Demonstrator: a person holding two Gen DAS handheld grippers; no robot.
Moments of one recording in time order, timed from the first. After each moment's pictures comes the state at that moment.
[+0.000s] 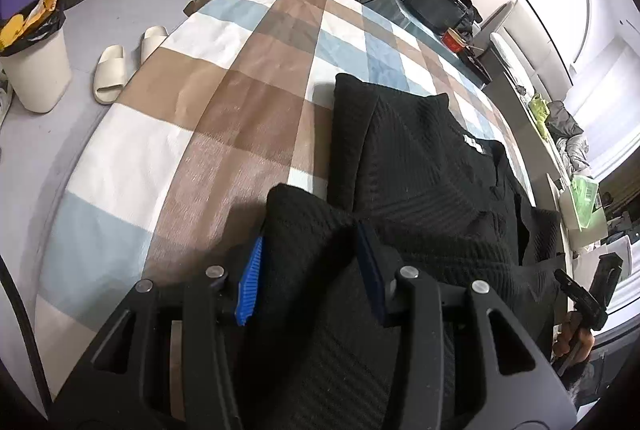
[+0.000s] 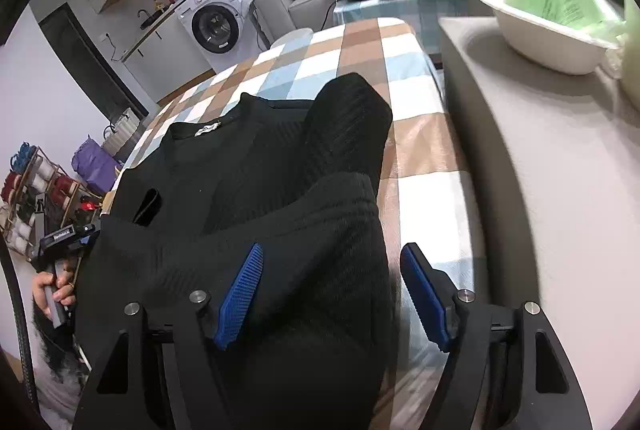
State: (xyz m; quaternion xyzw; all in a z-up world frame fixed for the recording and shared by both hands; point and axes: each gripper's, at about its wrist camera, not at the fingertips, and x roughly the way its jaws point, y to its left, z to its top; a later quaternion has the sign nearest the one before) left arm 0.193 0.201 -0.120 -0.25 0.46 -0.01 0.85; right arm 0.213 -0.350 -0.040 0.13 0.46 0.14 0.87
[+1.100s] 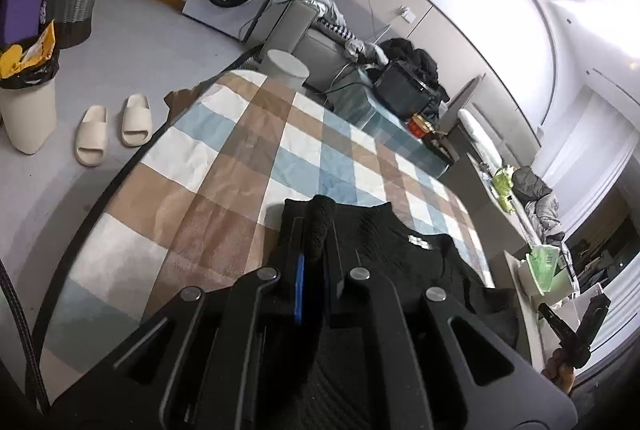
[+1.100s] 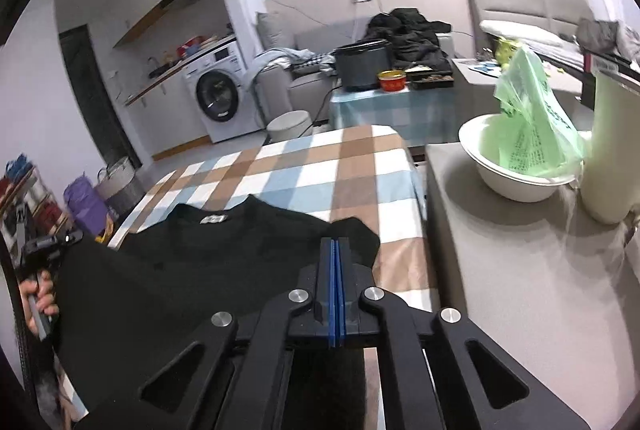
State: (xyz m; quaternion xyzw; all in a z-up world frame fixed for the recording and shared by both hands) left arm 0.197 0.214 -0.052 -0.29 0.32 -0.01 0.90; right arm 0.205 -0.358 0.029 0.10 0.32 0.10 0.94
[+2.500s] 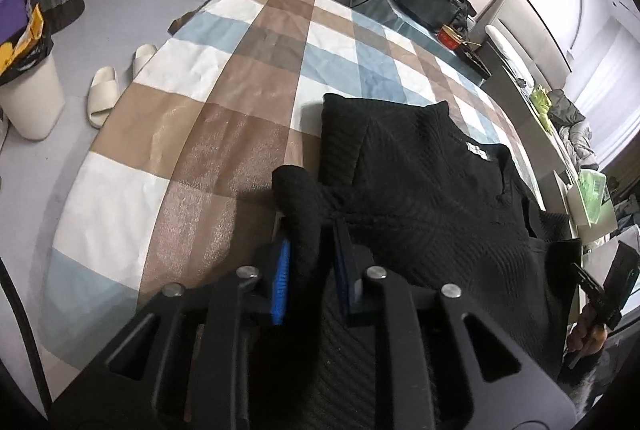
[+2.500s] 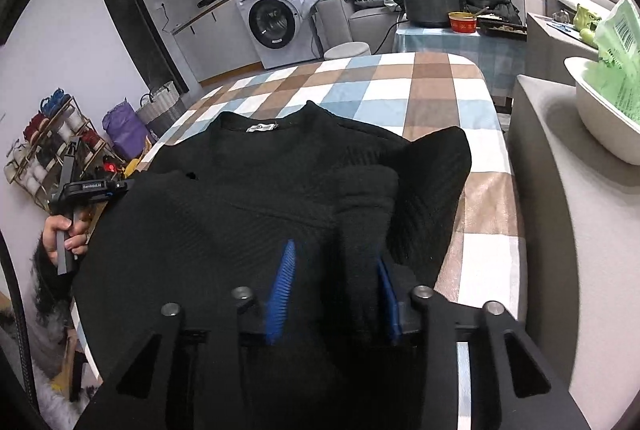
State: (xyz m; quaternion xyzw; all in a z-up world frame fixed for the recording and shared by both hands) left arm 0.224 0.197 -0.119 -0.22 0.46 -0.01 0.86; right arm 0.210 -0.312 -0.021 0.05 0.41 0.22 0.88
